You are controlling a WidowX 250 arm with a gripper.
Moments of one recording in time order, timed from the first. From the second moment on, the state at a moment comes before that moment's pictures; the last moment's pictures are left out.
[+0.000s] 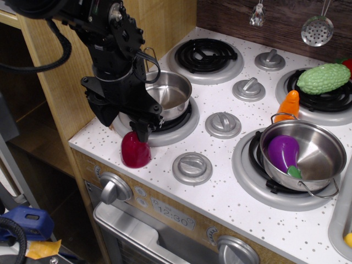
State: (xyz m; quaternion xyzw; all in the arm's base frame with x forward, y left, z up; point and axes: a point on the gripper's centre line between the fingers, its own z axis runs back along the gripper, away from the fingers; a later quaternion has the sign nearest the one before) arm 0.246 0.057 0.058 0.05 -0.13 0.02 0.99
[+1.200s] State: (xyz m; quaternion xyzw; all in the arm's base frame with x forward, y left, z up) arm 0.251 0.056 0.001 0.02 -0.16 0.05 0.99
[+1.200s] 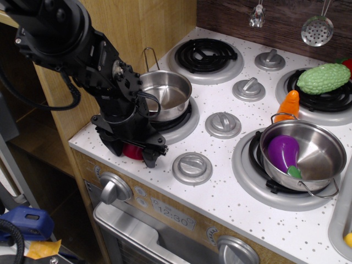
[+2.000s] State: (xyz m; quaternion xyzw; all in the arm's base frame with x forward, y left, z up) arm 0.255 0.059 0.061 0.08 -0.15 0.03 0.99
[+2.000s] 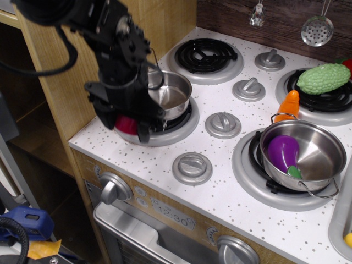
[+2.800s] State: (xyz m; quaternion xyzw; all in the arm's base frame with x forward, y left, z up) arm 0.335 0.059 0.061 0.05 -0.26 -0.06 0.96
